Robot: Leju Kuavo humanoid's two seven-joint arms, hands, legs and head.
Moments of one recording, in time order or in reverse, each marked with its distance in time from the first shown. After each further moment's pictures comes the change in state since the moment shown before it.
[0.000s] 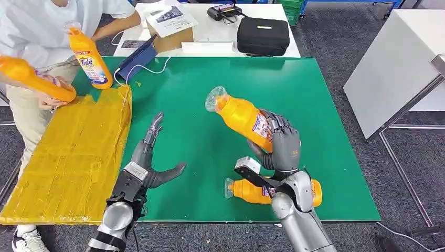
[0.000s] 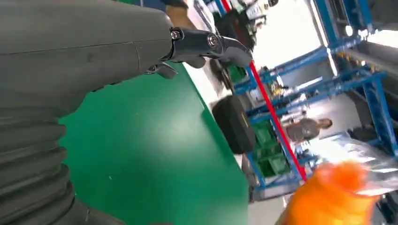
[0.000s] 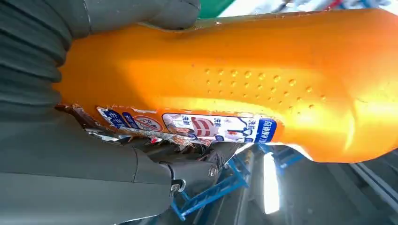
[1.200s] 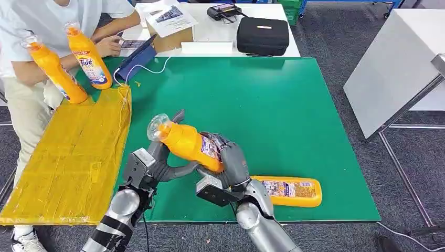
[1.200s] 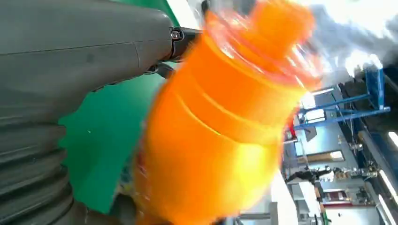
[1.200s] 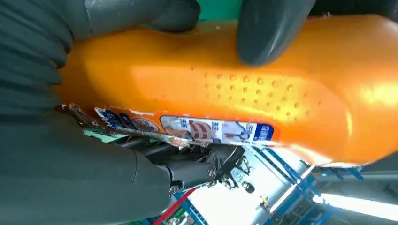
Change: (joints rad) left arm -0.106 0.000 -0.063 0.115 0.148 -0.149 0.020; right arm -0.034 0.136 0.187 0.197 -0.218 0.218 -0.135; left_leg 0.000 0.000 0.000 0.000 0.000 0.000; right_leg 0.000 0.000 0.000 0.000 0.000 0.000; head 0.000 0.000
